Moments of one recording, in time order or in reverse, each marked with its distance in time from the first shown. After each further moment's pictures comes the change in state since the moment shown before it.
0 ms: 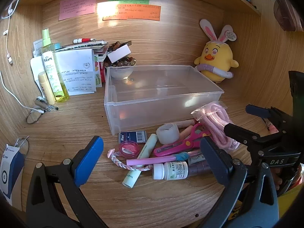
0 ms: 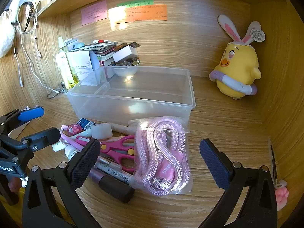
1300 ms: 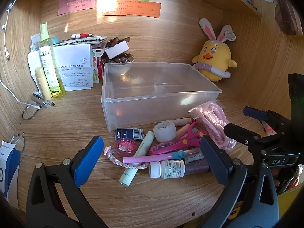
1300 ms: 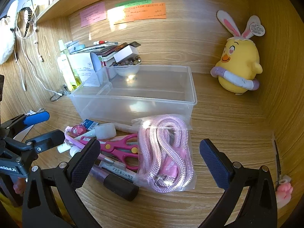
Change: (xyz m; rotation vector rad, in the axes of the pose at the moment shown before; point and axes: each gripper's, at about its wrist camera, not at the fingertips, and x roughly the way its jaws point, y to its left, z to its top) left arm 0.002 0.002 -0.001 -0.032 0.023 -0.024; right arm -0.002 -0.002 -0.001 0.035 0.010 0.030
